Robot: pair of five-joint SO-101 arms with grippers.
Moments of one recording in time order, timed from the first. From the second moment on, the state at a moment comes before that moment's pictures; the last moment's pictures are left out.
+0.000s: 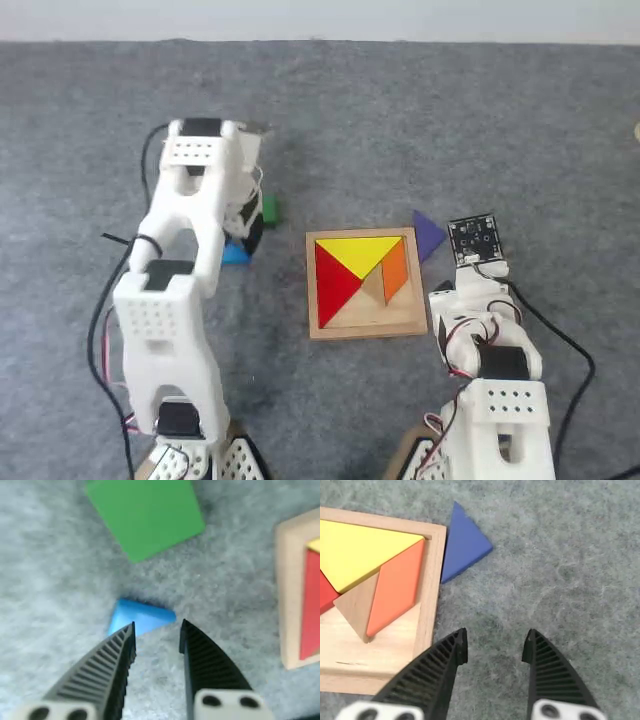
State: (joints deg) left arm -4.6 33.8 -18.3 97.6 -9.8; right arm -2.7 -69.1 84.1 43.7 11.0
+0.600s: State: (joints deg) left arm -0.4 47.6 -27.7 84.2 9.8; right arm -2.7 -69.1 84.1 43.7 11.0
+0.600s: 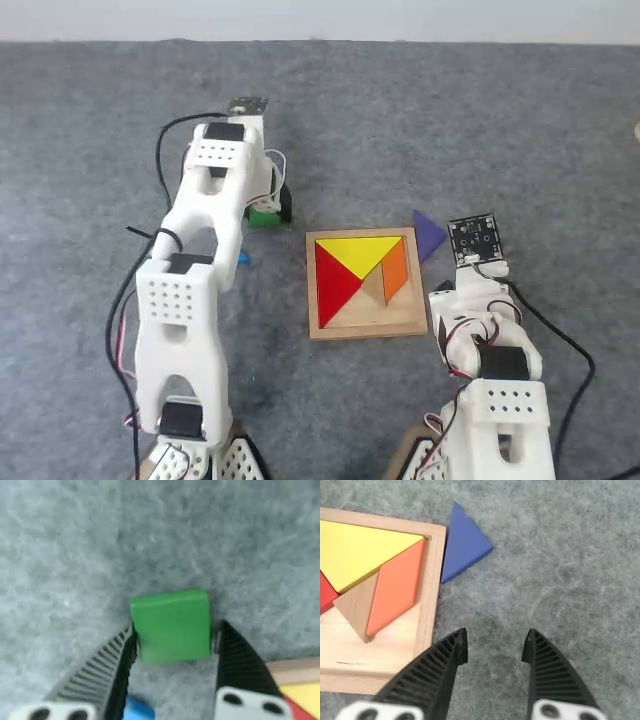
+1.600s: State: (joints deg) left arm 1.1 43.6 -34.8 98.8 5.3; right arm -2.7 -69.1 84.1 43.7 11.0
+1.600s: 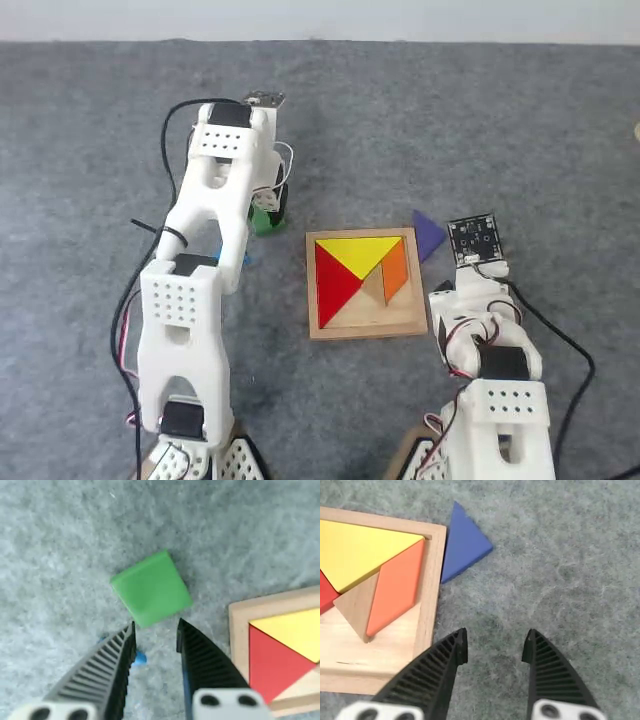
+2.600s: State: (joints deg) left arm -1.1 55.3 -45.8 97.8 10.9; right arm -2.6 -69.1 84.1 43.7 11.0
